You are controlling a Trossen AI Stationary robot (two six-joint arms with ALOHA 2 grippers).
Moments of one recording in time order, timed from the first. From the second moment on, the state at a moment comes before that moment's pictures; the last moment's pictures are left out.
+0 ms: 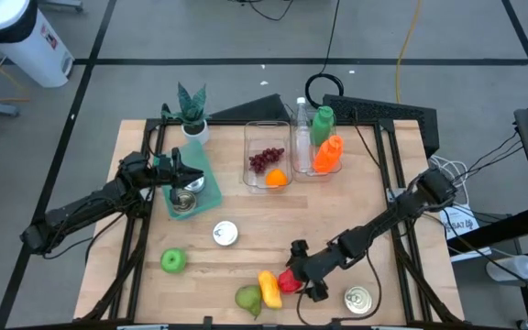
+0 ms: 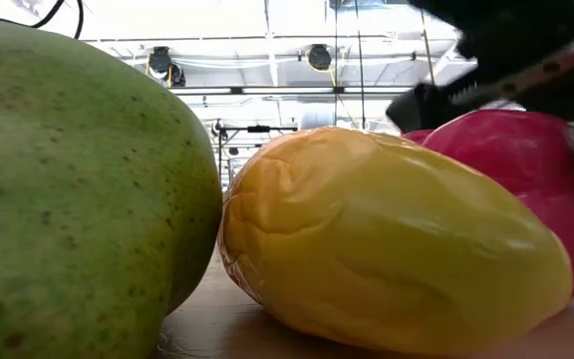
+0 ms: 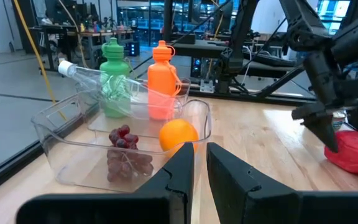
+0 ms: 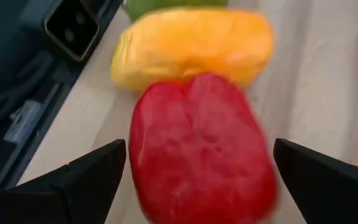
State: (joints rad) left arm 0.66 0.31 0.02 0.25 0.57 -0.02; right arm 0.56 1.79 0.95 0.07 0.04 0.25
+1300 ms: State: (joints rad) left arm 0.66 0.31 0.02 0.25 0.57 -0.02; right arm 0.47 1.74 0.94 0.14 -0.08 -0.02
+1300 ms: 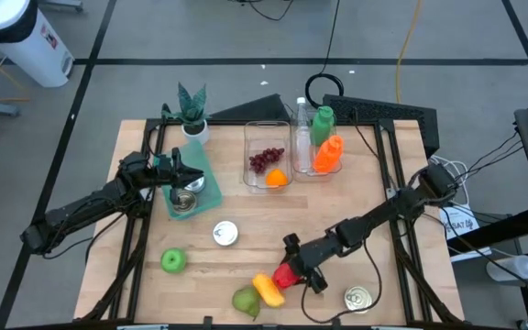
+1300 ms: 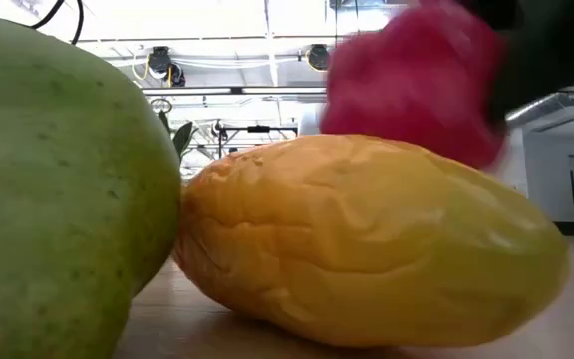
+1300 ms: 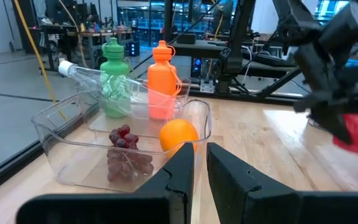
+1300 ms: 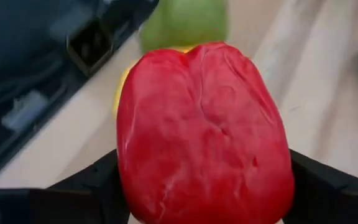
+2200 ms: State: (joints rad) left arm 0.66 0.31 0.02 0.25 0.57 -0.01; right arm 0.20 0.73 0.48 0.28 0.03 -0.14
